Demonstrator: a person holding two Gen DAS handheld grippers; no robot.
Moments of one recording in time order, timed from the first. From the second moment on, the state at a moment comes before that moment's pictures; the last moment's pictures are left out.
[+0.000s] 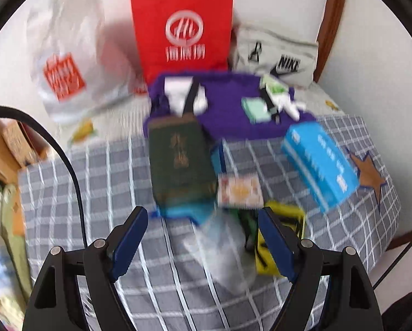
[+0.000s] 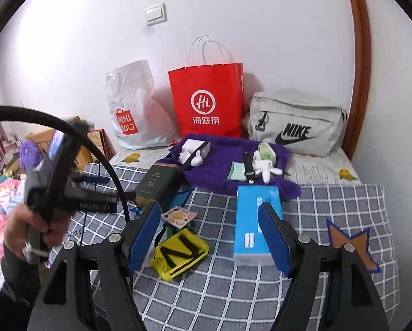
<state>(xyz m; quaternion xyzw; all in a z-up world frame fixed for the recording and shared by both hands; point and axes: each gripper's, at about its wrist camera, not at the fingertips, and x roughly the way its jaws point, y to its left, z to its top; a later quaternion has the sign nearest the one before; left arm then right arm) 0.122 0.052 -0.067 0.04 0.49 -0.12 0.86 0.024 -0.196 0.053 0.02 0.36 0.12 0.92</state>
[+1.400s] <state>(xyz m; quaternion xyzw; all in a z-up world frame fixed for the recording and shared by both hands) 0.091 0.078 -0.148 0.04 0.46 -0.15 0.87 0.075 -0.145 -0.122 0.04 0.57 0.16 0.80</state>
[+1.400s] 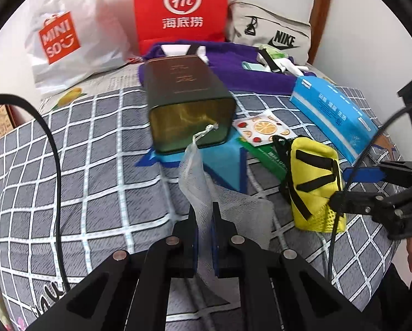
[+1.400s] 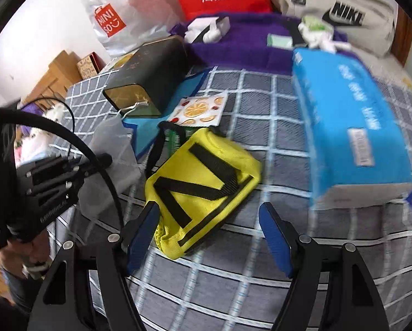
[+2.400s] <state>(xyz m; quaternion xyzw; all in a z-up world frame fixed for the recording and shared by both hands) 0.083 0.101 -0.126 -0.01 0.45 -0.16 0.88 0.064 -0.127 -0.100 -0.01 0.54 0.18 0.82</state>
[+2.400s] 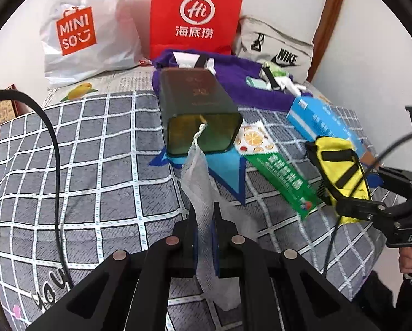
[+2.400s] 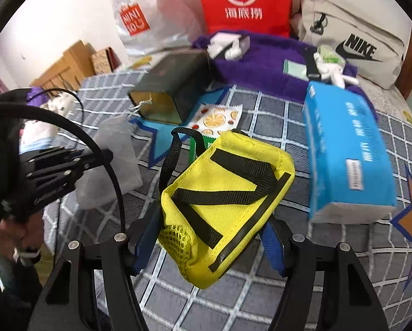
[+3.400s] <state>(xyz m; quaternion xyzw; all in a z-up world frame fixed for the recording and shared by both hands) 0.161 0.053 -0.021 0.01 0.39 -0.20 0.90 0.110 -0.207 -0.018 0.04 0.44 0.19 0.88</state>
